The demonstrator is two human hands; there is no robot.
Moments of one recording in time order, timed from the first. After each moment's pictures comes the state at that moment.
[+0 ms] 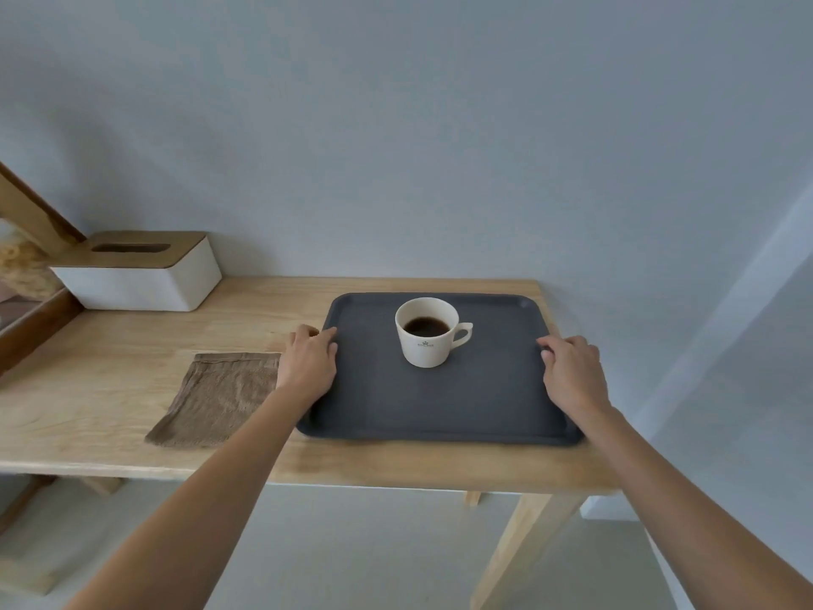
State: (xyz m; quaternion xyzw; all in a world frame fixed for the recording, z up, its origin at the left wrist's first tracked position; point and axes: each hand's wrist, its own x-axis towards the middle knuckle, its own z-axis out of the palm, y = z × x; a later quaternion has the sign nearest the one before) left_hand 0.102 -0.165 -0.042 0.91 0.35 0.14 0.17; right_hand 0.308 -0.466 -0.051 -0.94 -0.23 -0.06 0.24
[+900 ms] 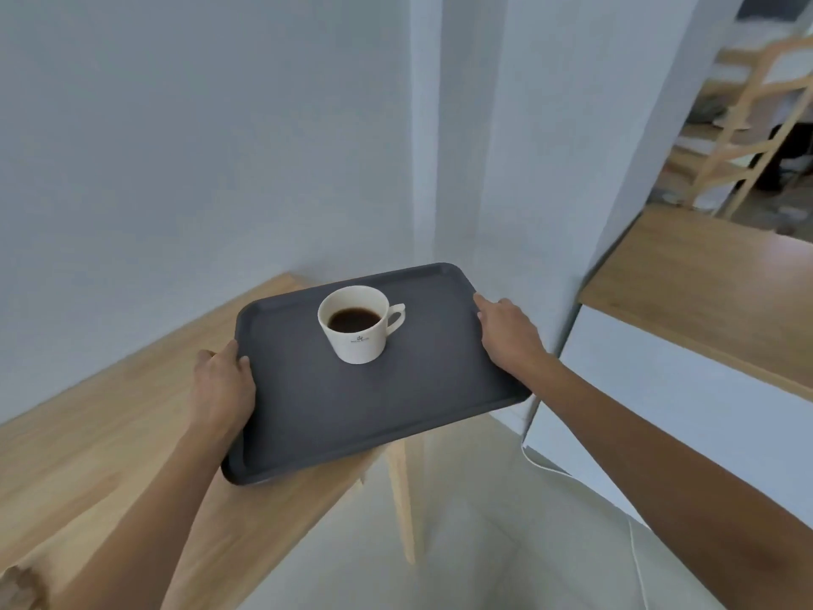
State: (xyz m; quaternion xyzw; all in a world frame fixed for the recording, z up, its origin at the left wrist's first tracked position) left_hand 0.234 -0.254 -0.032 0.96 0.06 0.15 0.22; right_hand 0.228 -0.628 -0.025 -0.98 0.05 -0.10 0.15
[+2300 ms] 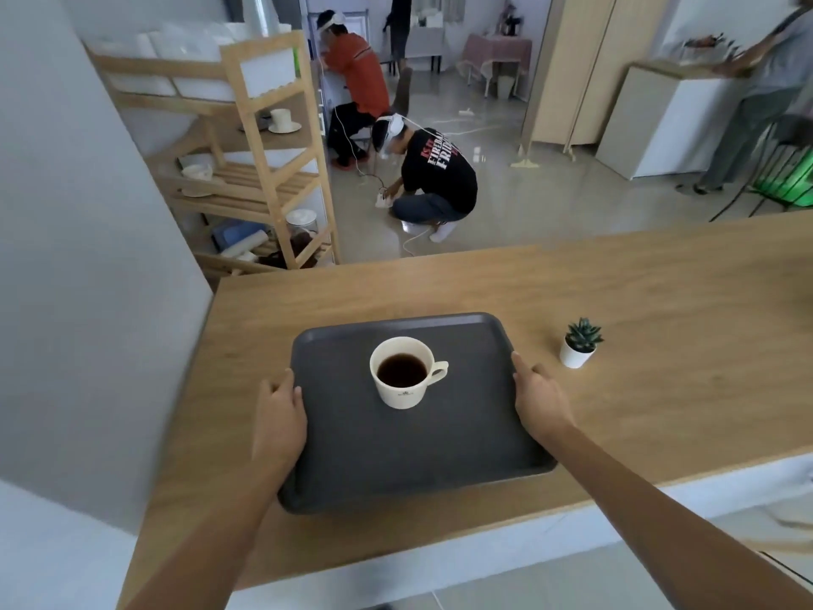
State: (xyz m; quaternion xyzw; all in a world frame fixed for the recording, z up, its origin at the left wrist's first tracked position) left_hand 0.416 -1.154 -0.131 0.87 -0.38 -0.06 0.31; right_hand 0.100 -1.337 -0.129 -0.80 0.57 -0.11 0.15
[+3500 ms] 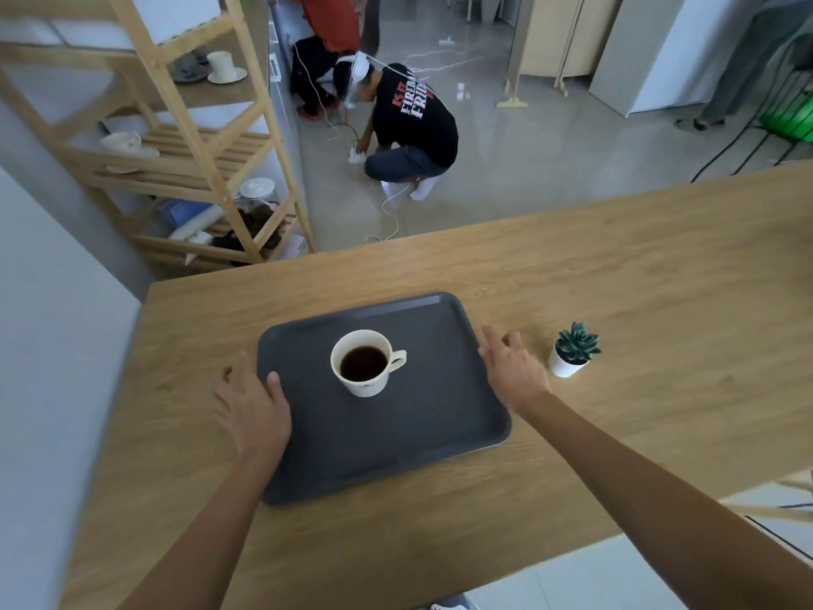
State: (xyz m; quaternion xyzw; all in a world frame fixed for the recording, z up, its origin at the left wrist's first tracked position) left_hand 0.422 -1.262 -0.157 0.92 -0.29 0.02 0.25; right_hand 0.127 -1.439 -0.144 -0.82 0.55 -0.05 0.14
